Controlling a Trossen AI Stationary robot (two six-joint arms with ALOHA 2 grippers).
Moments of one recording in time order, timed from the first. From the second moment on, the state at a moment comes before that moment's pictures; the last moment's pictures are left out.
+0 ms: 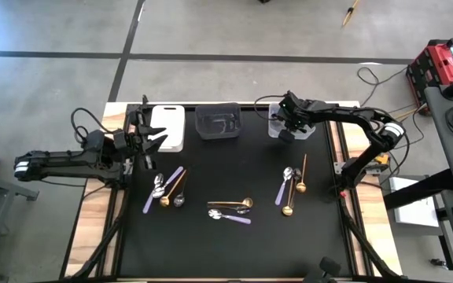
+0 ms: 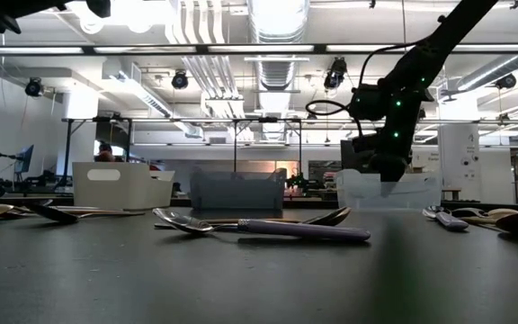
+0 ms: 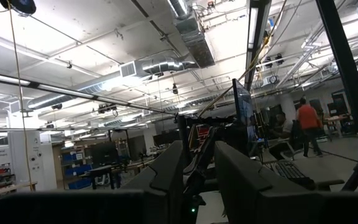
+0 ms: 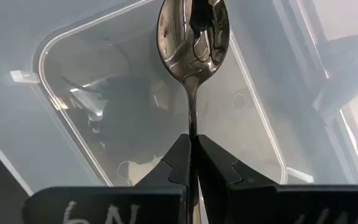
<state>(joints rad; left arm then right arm) 0.12 0.53 0.37 0.67 -0.04 0.25 -0.78 1.59 0.89 -0.49 0.18 -0.30</state>
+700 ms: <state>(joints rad) 0.11 0.53 0.37 0.67 -0.04 0.25 -0.83 1.59 0.89 -0.48 0.07 -0.25</state>
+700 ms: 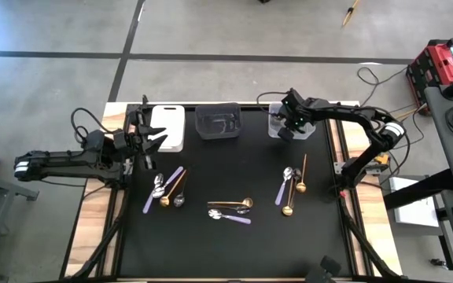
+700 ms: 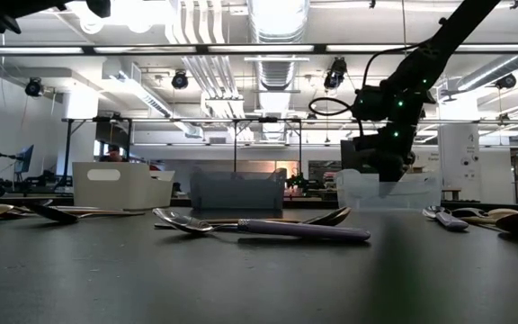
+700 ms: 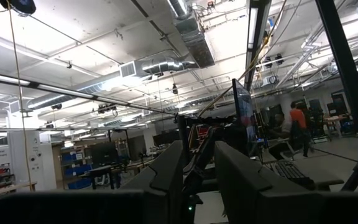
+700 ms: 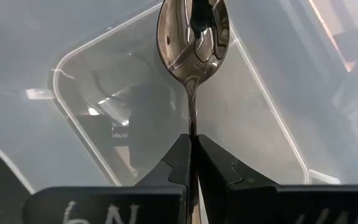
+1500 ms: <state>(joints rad) 0.12 0.53 0.37 0.67 -0.04 0.25 -0.83 1.59 0.89 -0.45 0.07 -0.24</state>
